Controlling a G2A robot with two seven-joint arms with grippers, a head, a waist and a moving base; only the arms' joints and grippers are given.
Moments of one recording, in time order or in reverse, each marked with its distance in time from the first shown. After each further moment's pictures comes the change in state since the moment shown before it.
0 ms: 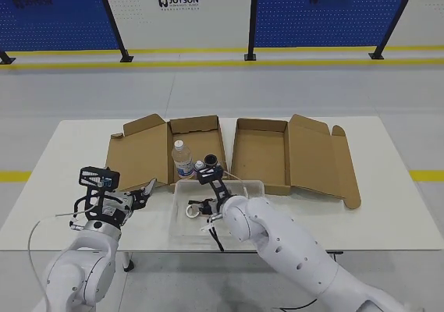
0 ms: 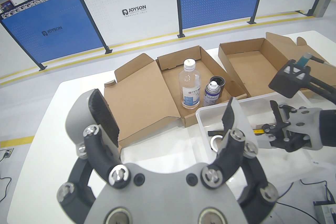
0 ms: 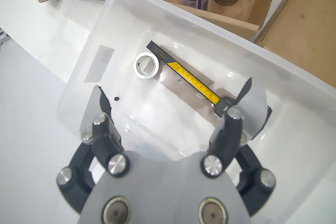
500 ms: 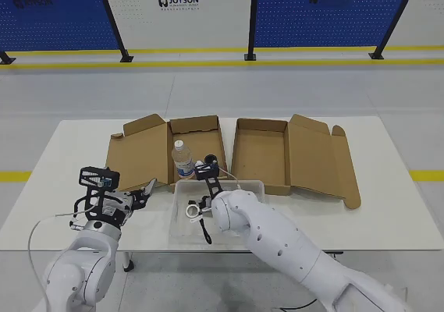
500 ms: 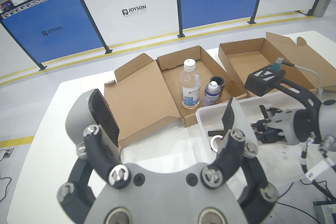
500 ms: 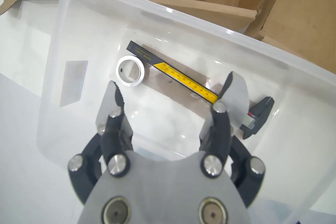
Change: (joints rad) left arm 0.000 0.000 0.000 0.000 0.000 0.000 0.000; right arm 0.108 -0.100 -0.073 0.203 0.037 0.136 0.032
